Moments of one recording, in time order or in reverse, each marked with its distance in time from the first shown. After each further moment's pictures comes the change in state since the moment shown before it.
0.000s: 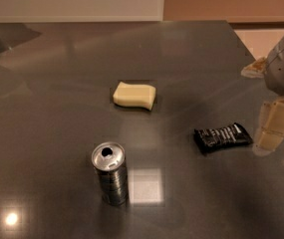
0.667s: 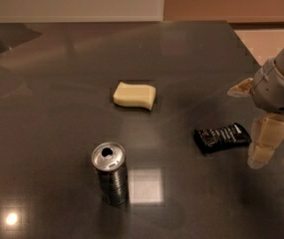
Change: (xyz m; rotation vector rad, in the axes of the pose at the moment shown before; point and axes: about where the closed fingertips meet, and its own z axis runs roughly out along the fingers) arm 0.010 0.010 0.045 -0.120 -0.050 -0.063
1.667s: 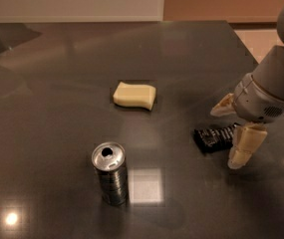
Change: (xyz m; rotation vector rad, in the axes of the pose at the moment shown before) arm -0.008 -0.002 0.046 -0.099 -0.042 -0.054
